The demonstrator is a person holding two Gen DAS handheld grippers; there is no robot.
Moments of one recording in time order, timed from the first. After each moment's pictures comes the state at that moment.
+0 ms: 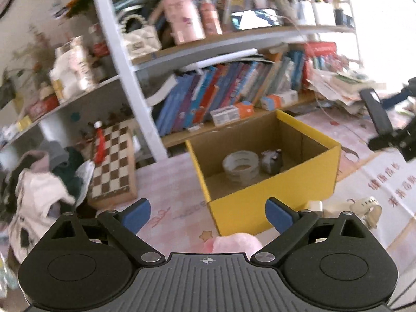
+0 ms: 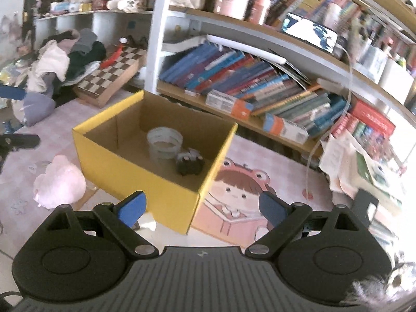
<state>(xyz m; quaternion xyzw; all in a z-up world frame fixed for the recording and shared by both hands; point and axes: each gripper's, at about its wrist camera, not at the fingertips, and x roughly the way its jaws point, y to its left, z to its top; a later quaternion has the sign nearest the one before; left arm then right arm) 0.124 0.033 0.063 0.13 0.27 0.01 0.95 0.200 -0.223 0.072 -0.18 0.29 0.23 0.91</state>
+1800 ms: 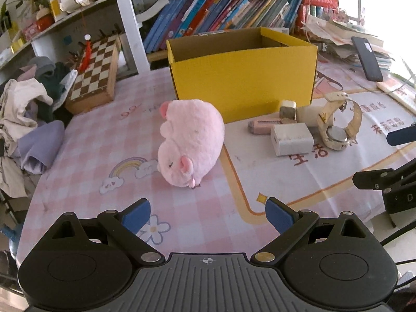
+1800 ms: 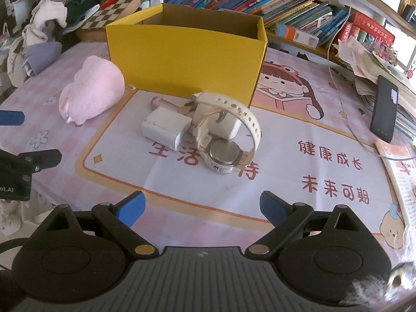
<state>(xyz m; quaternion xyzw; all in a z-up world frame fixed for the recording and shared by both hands) 0.065 0.013 -0.033 0.07 0.39 0.01 0.92 0.105 -0.191 -0.034 -0.13 0.41 0.19 0.88</state>
